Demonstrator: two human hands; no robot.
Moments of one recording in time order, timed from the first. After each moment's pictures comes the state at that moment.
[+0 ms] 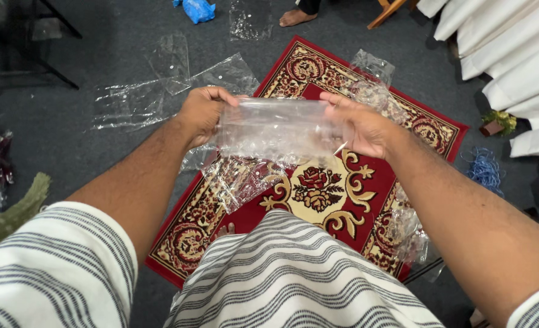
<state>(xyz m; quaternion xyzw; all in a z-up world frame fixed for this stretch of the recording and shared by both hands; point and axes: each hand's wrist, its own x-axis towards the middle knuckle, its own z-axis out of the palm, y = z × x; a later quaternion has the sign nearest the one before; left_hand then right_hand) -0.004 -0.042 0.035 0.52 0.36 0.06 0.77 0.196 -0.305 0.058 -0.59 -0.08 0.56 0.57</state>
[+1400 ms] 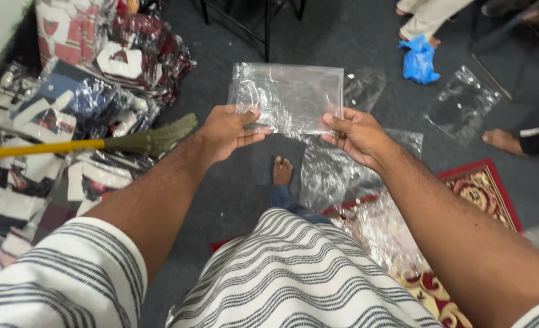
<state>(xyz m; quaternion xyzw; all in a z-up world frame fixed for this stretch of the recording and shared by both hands) -0.380 0.393 0.007 0.32 0.52 0.28 0.74 -0.074 0.357 -0.035 -0.54 -0.28 0.69 0.40</state>
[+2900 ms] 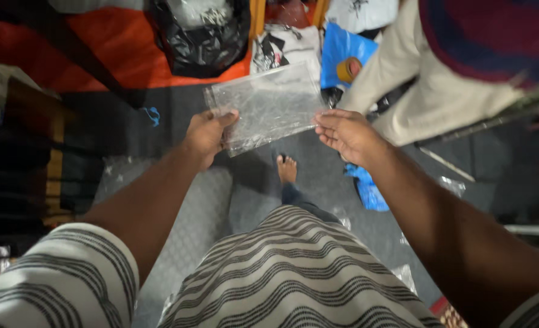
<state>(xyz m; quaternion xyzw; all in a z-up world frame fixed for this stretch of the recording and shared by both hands) 0.084 1.428 -0.068 0.41 0.52 0.19 0.72 0.372 1.277 -0.060 -0.64 -0.12 0.58 0.49</state>
